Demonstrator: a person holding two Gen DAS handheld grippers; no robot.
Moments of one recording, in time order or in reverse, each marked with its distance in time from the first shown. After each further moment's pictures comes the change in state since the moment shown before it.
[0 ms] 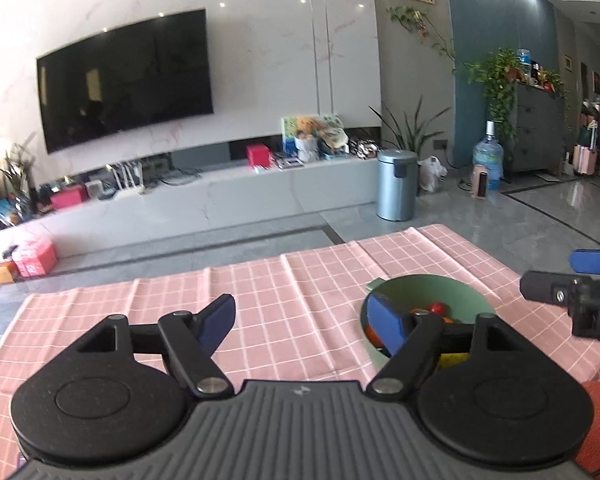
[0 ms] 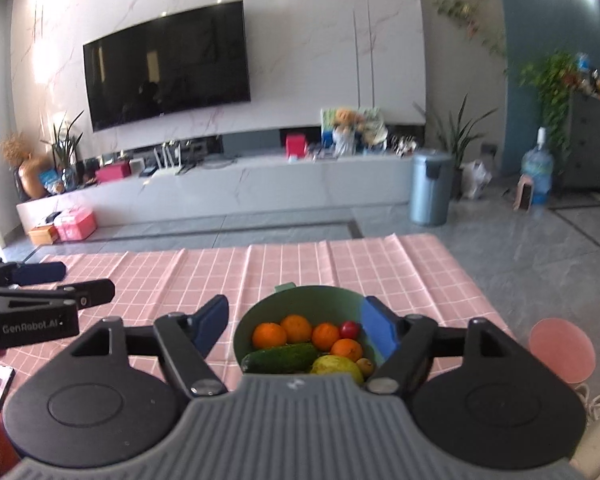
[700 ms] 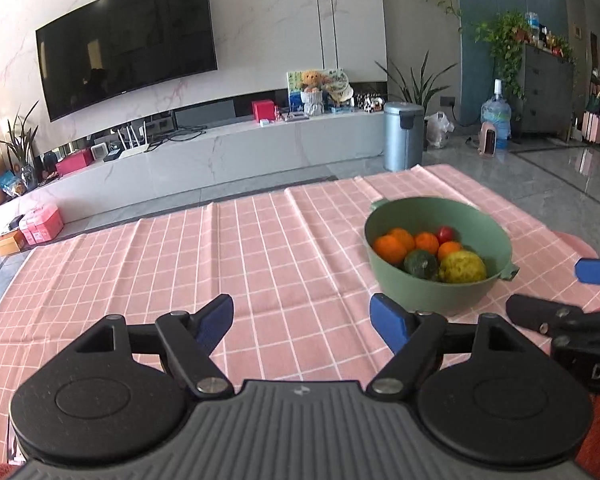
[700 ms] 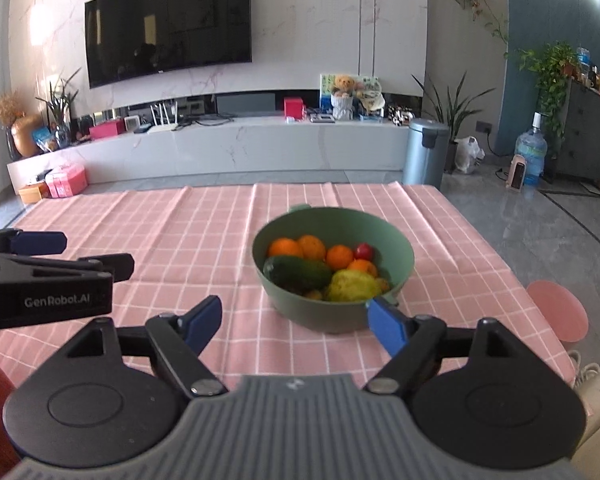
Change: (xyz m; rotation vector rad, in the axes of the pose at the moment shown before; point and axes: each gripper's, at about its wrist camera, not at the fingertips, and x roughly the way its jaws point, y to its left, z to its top) left arm 0.011 -0.008 -0.061 0.007 0.136 0.017; right arm 0.011 0.033 -0.074 -0.027 0.131 -0.033
